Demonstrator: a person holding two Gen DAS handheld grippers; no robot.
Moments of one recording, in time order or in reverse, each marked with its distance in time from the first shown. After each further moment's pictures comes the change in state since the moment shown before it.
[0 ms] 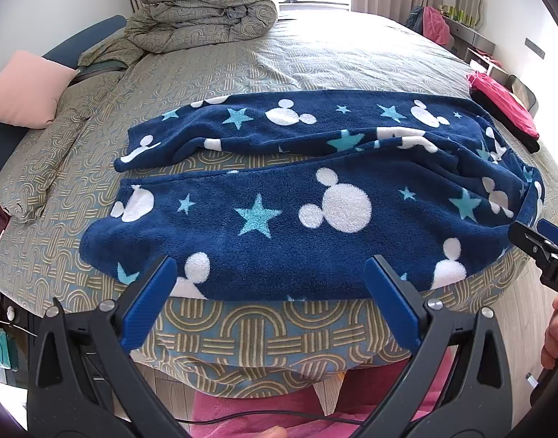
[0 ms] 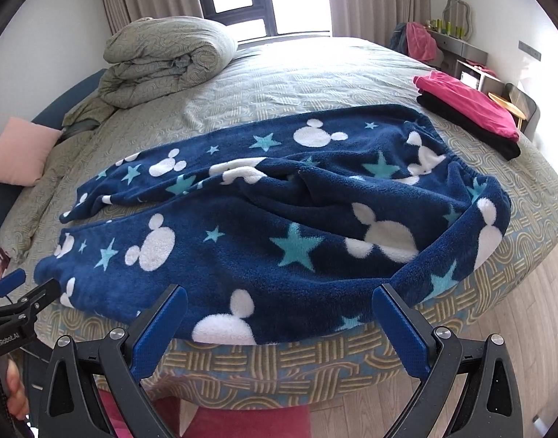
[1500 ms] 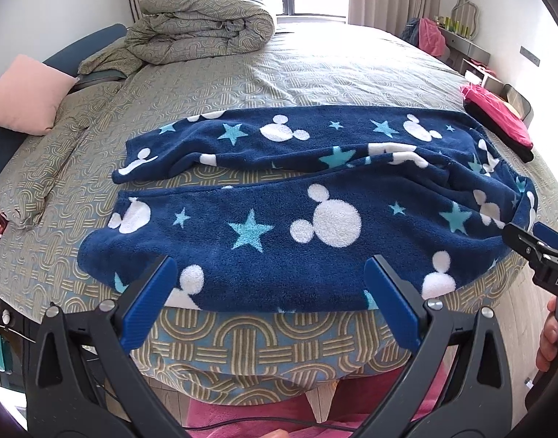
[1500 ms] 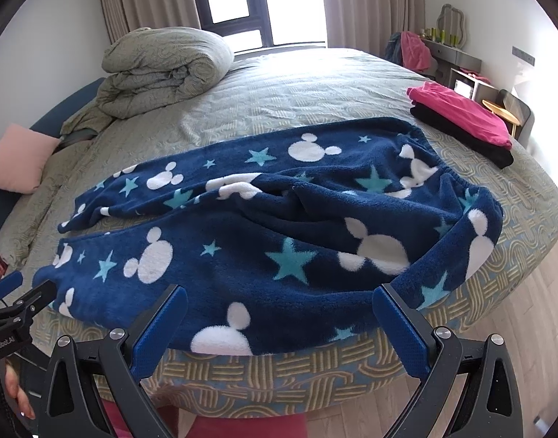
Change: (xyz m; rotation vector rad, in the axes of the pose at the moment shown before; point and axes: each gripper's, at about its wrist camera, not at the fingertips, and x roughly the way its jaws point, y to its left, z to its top) left arm -0.009 -0.003 0.005 -0.010 -0.050 -0.015; right arm -0.006 -0.001 0.004 0.008 -0.045 -0.018
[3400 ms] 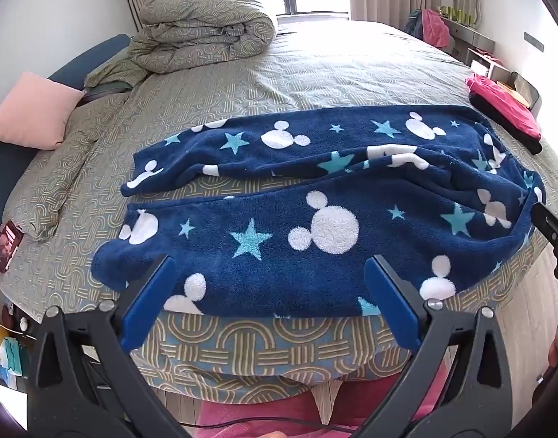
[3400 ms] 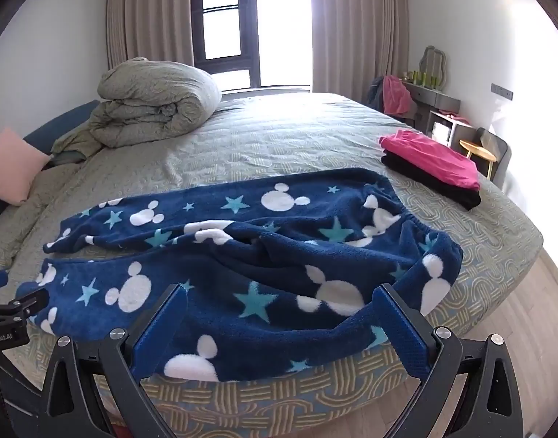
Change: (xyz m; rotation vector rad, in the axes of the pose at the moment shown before) left arm -0.006 -0.023 0.011 0.041 0.000 0.073; right arm -0.031 -0.011 0.009 -0.039 -0.172 -0.087
